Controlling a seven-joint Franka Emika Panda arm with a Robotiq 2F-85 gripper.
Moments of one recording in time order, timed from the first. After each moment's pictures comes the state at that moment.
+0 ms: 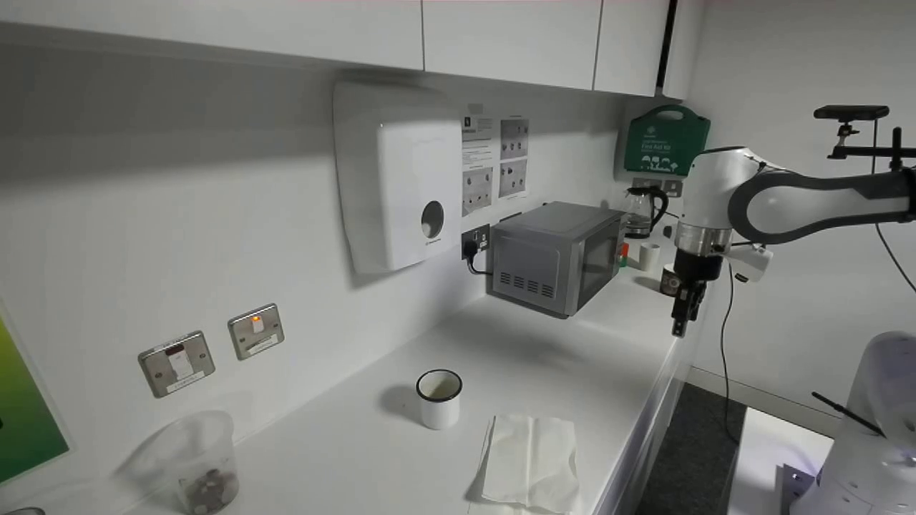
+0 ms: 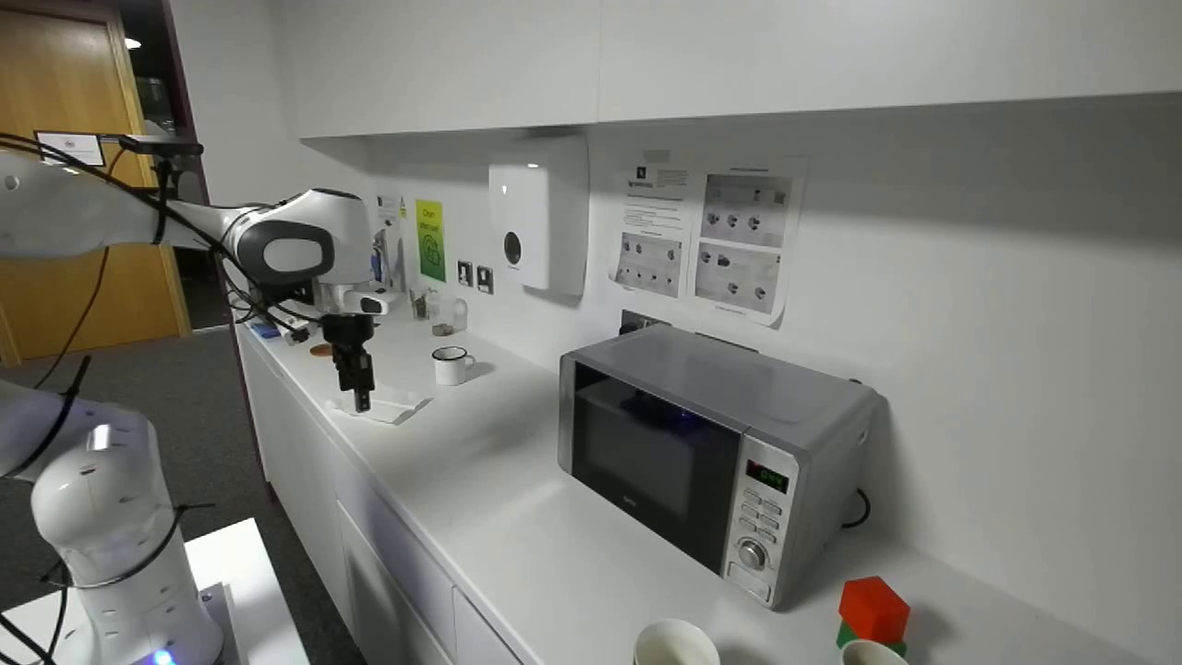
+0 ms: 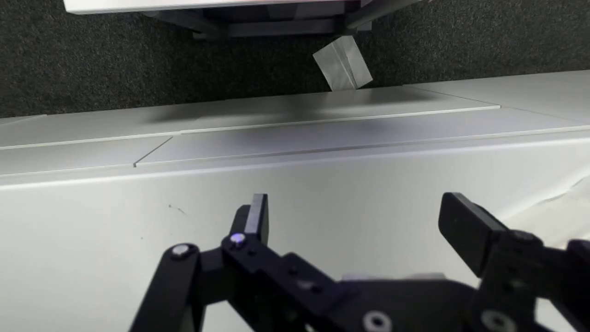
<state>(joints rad) 0.00 -0.79 0.00 -2.62 0.04 1.83 0.04</state>
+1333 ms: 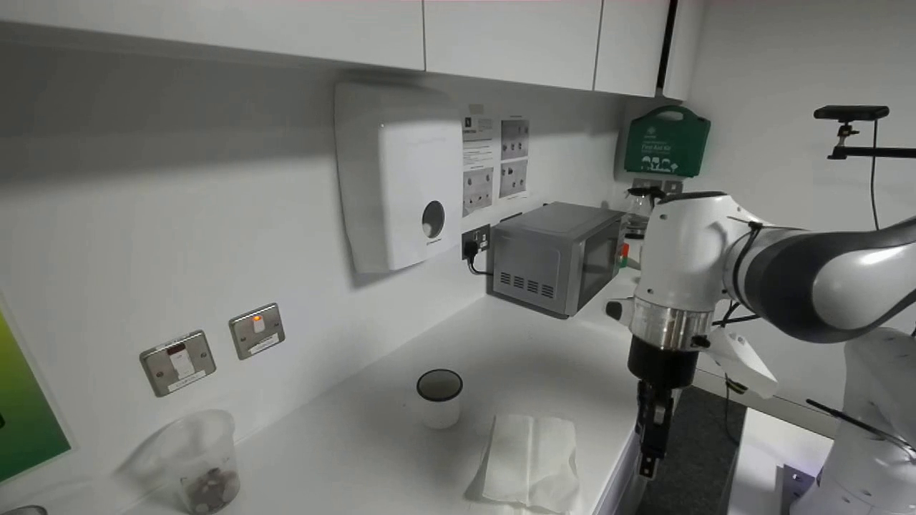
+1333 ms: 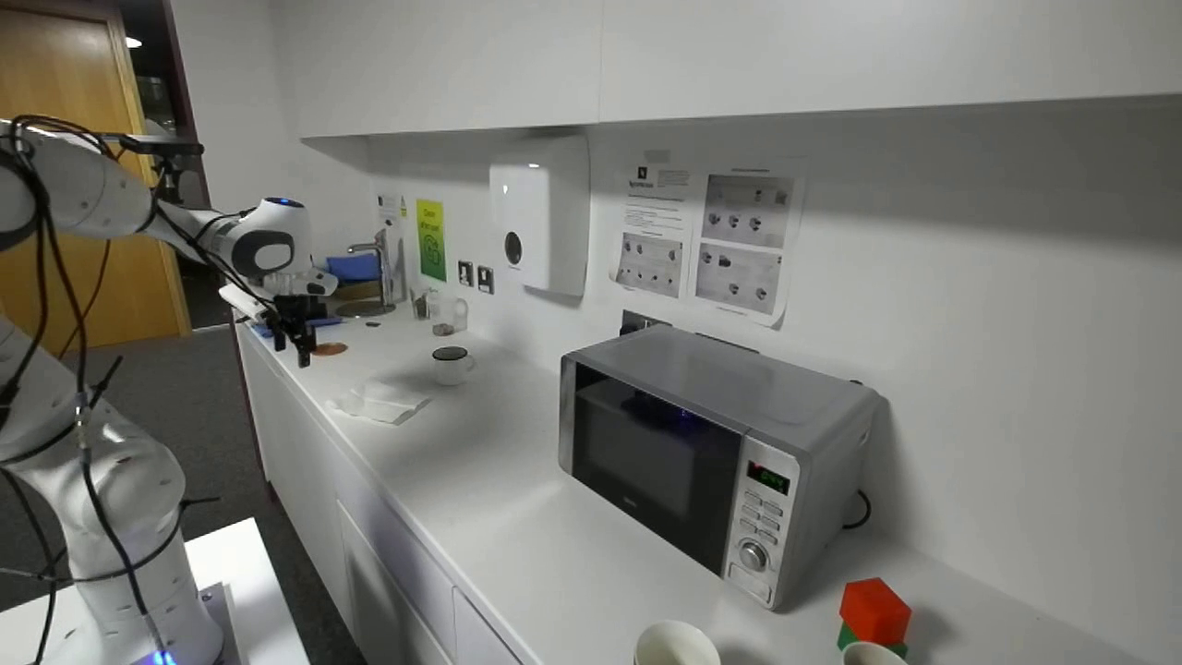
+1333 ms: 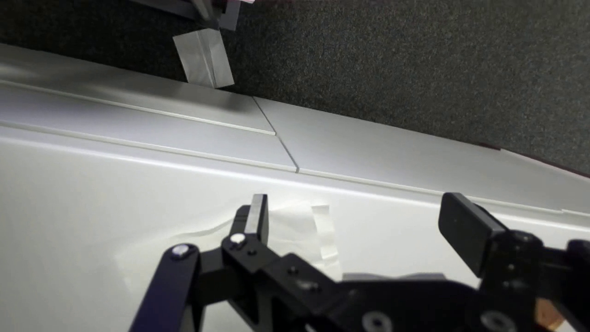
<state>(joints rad) 0.29 -0.44 0.46 -2.42 0.42 2.09 0.25</state>
